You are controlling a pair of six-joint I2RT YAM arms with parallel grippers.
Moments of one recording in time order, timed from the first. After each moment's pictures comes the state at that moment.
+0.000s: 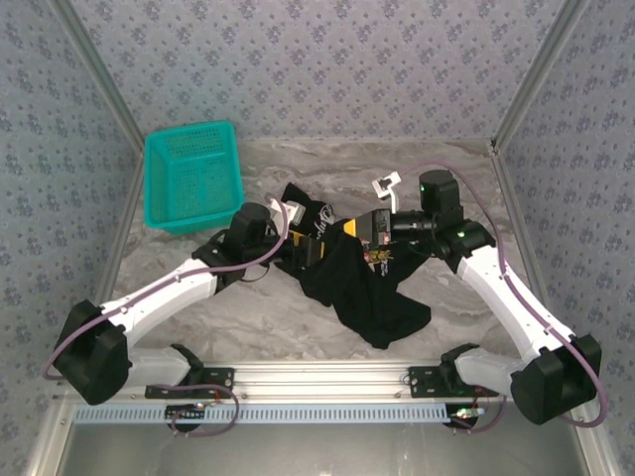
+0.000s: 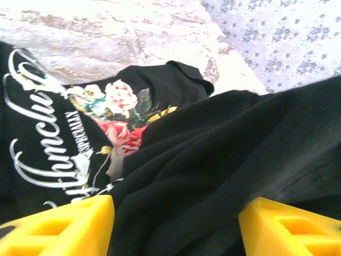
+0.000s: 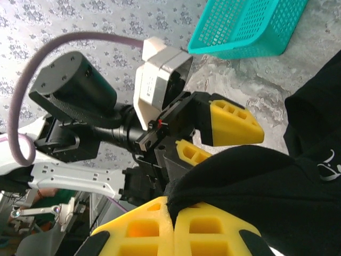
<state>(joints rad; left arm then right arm) -0.69 1.28 0.84 -0.07 0.40 -0.43 0.38 1.16 1.02 -0.36 -0.97 0.51</state>
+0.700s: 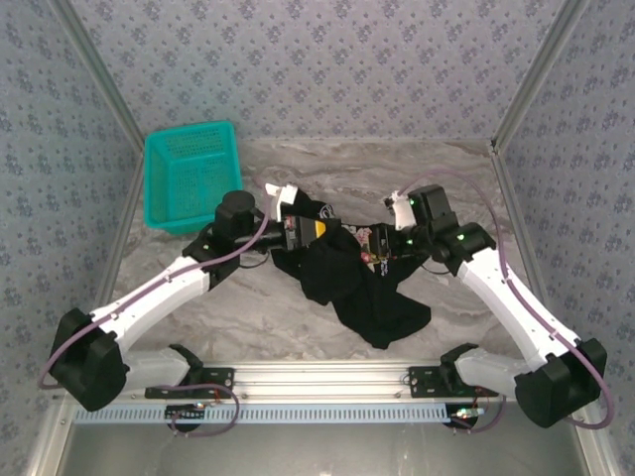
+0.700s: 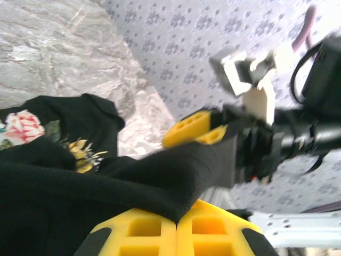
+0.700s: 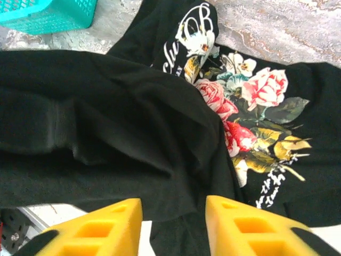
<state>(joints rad) -0.65 1.22 0.86 0.13 0.61 -0.80 0.46 1.12 1.04 -0.76 -0.28 0.26</state>
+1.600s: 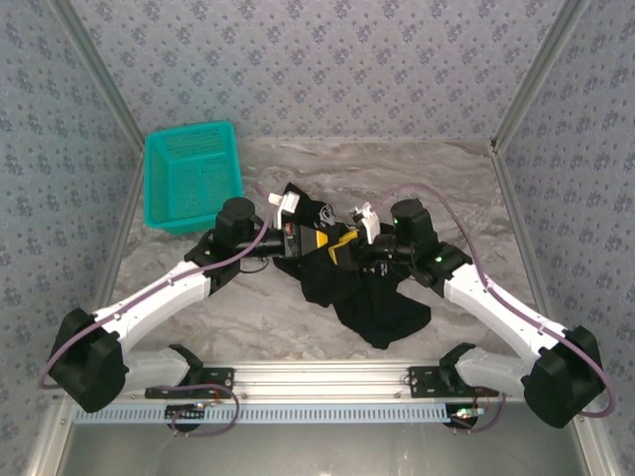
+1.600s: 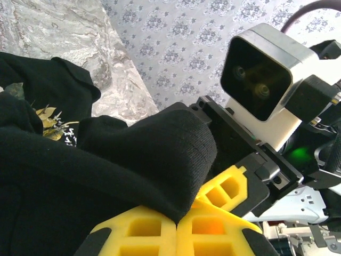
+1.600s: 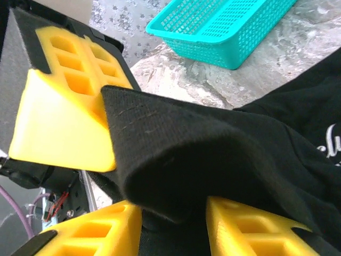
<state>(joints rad) -0.66 1.22 0.81 0.17 0.72 -0.88 0.58 1.13 0.82 -0.17 -0.62 0.16</state>
